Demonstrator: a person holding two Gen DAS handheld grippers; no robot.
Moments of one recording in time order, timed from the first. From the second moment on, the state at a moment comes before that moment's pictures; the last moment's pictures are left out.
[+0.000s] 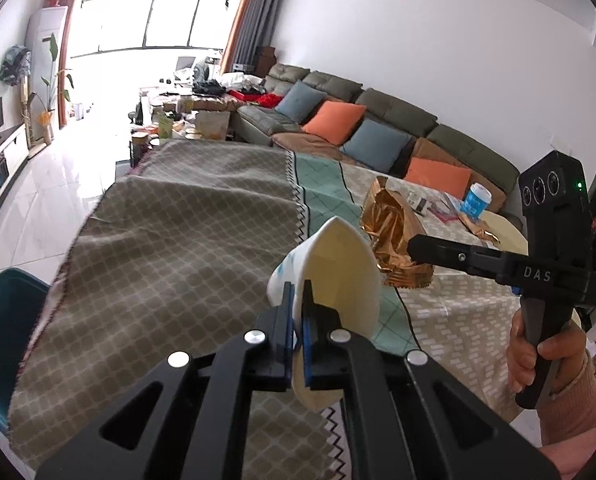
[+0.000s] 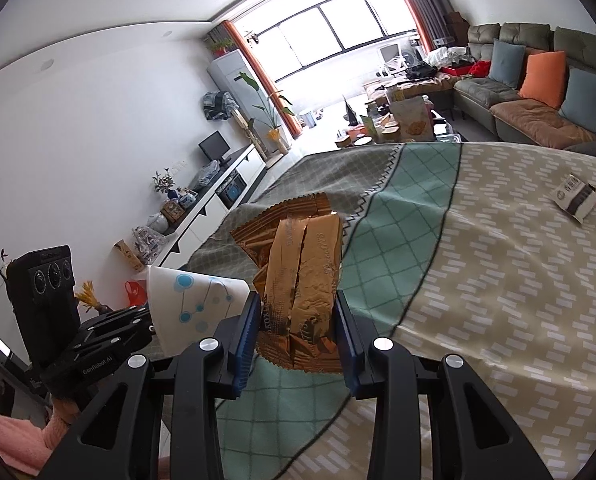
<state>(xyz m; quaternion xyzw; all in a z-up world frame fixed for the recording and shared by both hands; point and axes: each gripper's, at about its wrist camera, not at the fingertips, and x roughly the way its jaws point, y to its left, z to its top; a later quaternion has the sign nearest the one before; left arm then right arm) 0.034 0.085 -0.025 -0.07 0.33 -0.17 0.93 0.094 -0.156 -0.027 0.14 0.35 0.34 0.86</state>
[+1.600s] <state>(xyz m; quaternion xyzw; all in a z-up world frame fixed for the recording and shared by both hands) -0.031 0.239 0.007 -0.12 0.28 0.01 0.95 0.095 0.001 -0.016 0.06 0.36 0.48 0.80</state>
